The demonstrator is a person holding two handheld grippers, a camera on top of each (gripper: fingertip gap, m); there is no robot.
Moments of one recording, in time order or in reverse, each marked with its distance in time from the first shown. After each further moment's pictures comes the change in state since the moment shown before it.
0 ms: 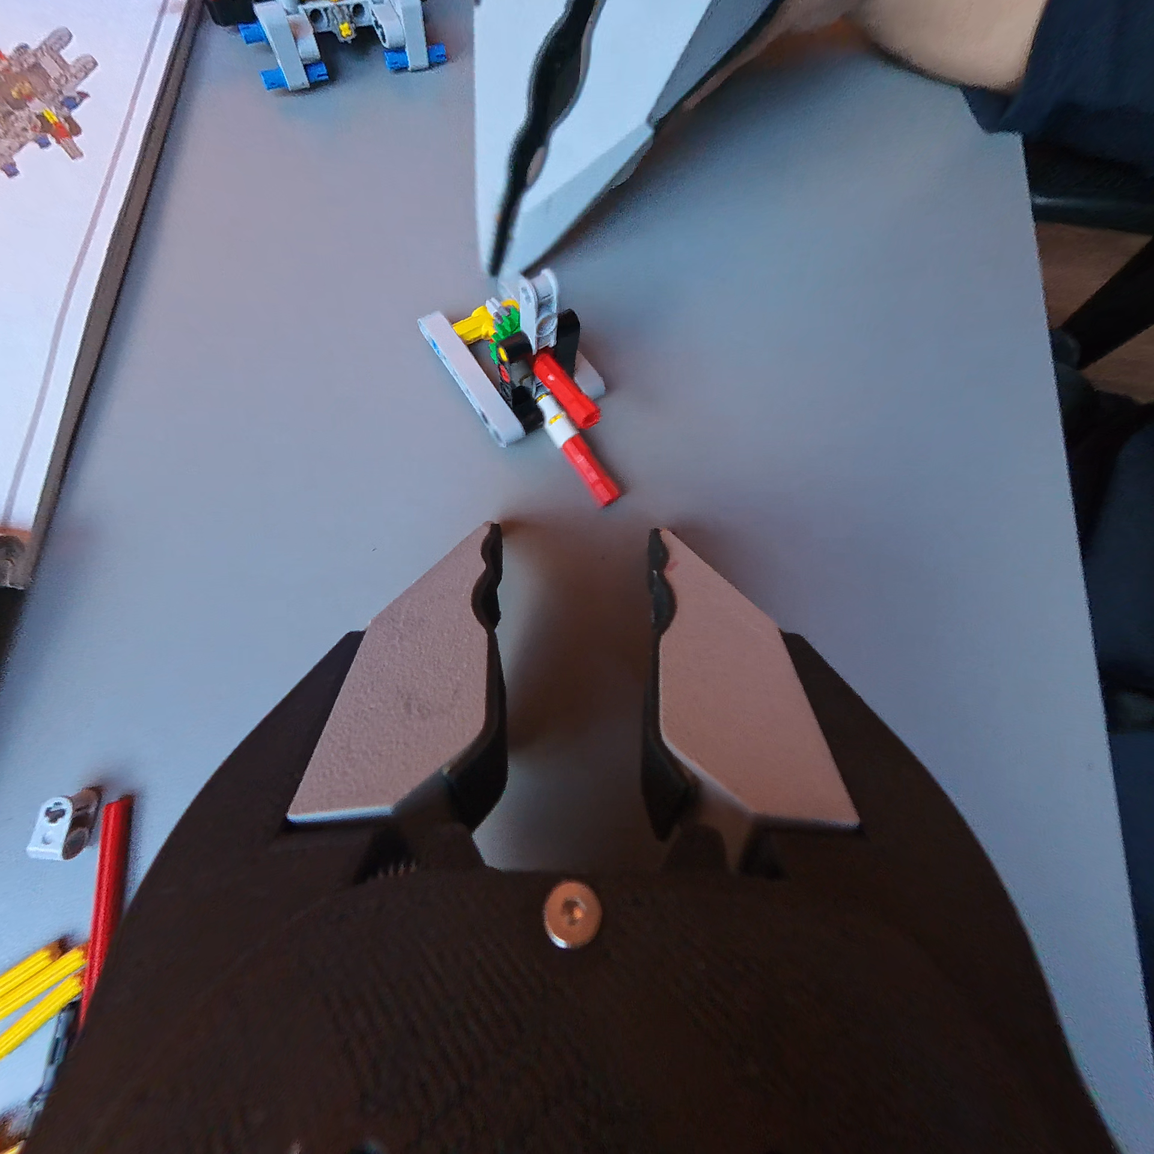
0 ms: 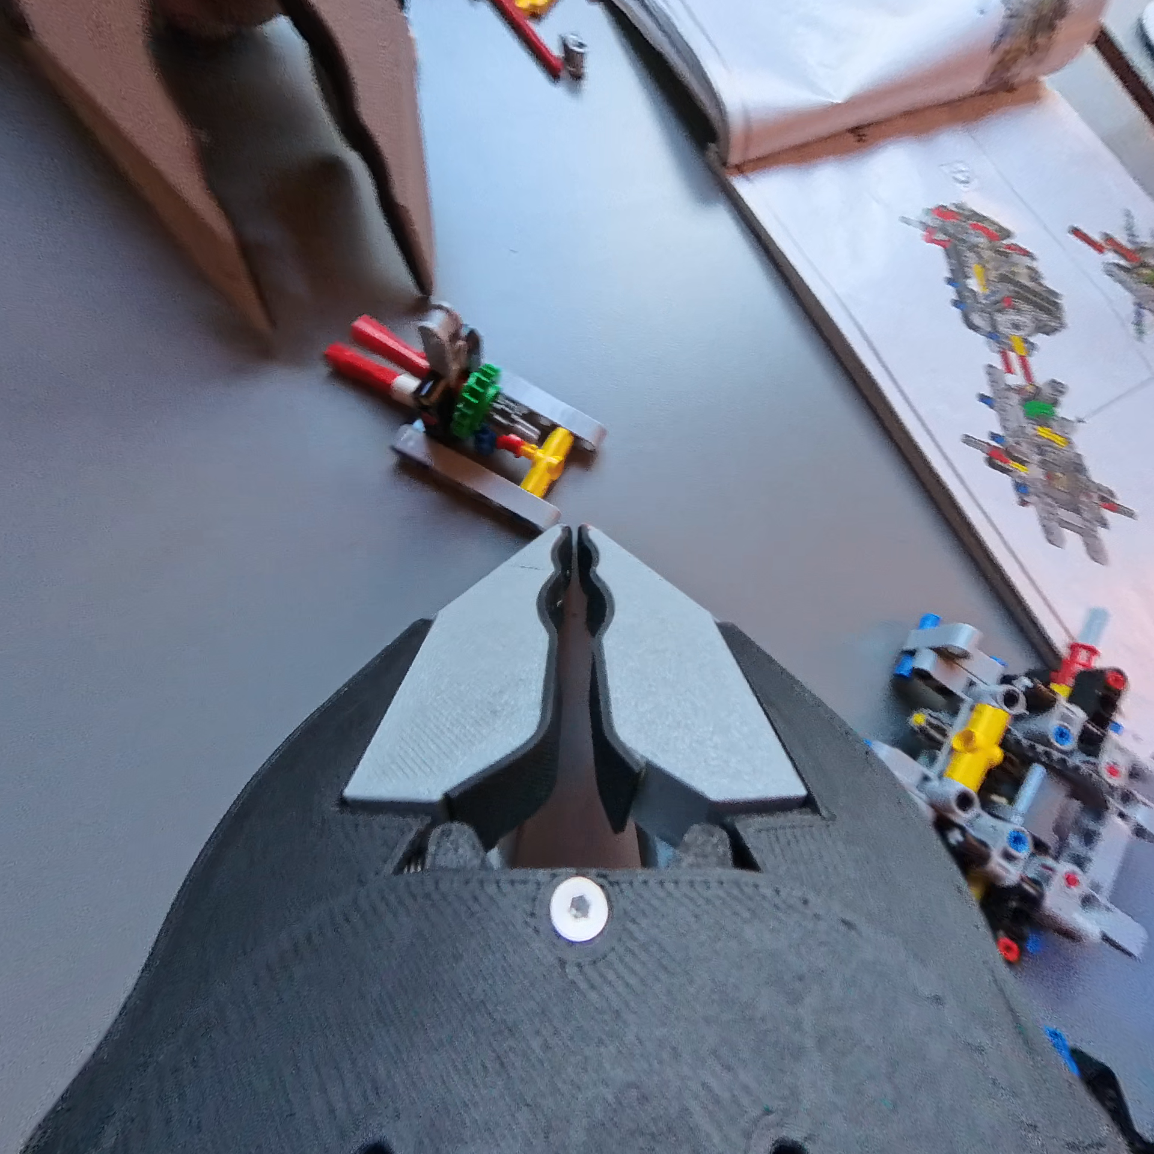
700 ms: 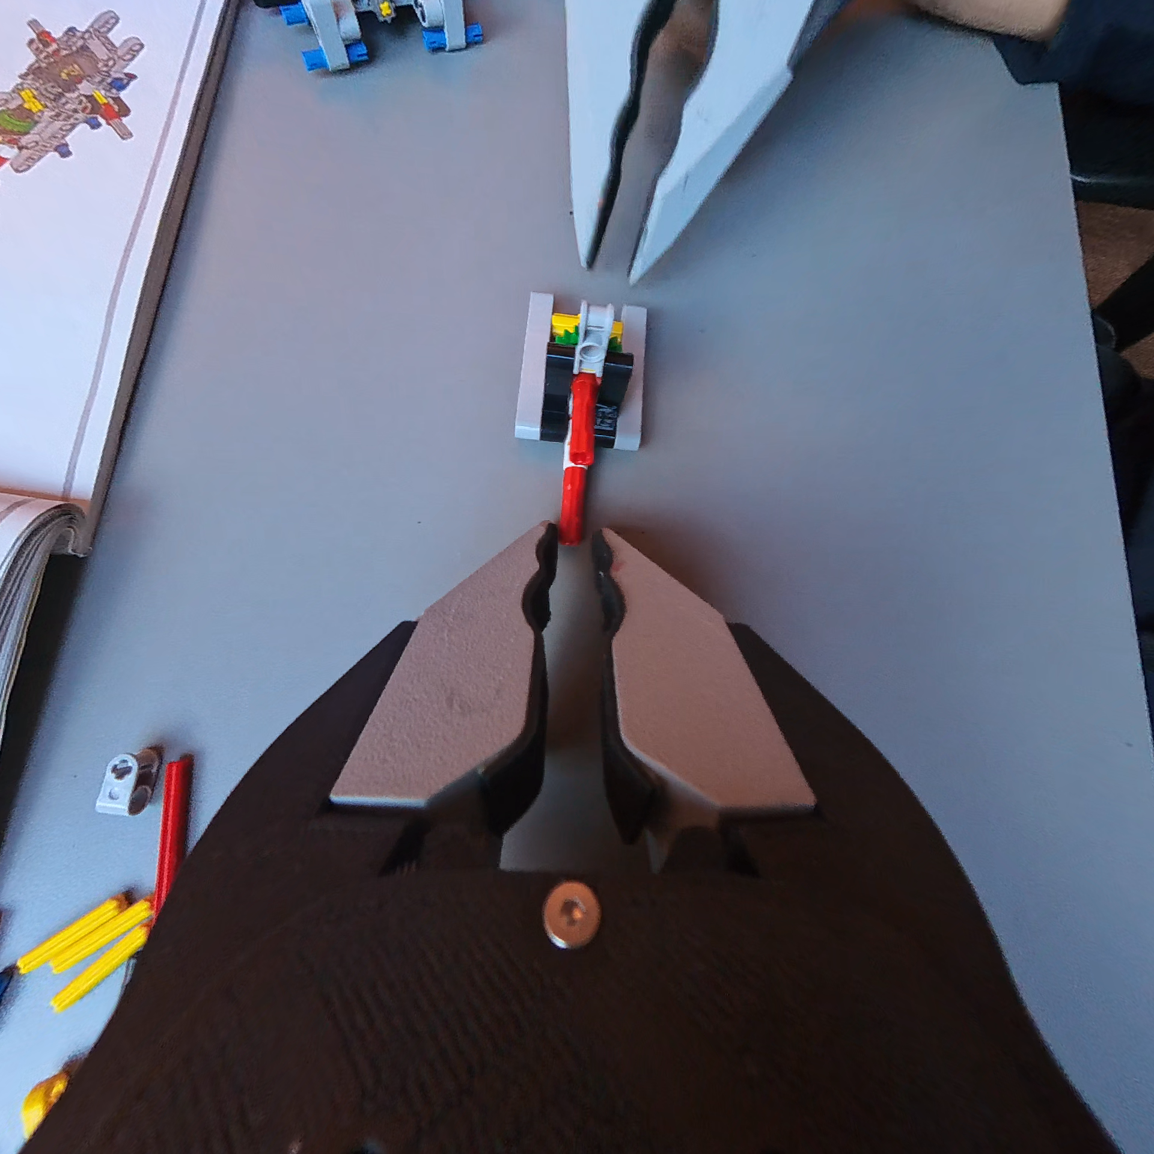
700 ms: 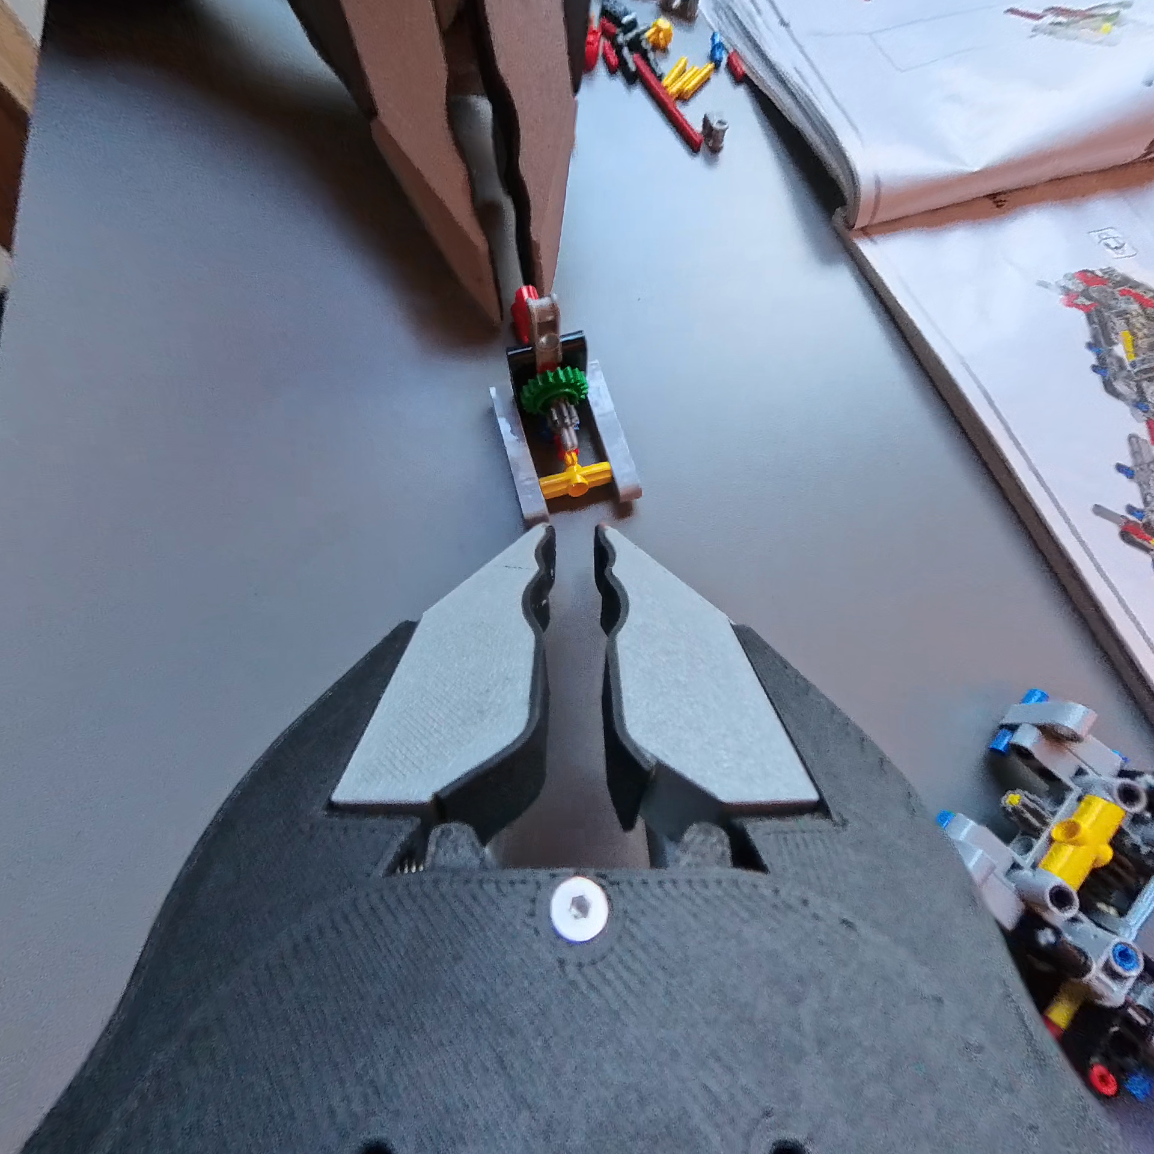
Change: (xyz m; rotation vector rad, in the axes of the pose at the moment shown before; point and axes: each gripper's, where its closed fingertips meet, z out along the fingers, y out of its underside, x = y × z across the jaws) left arm -0.014 0.006 -0.006 -0.005 -0.015 -0.001; right arm -0.028 -0.009 -0.008 0.068 -0.191 -0.030
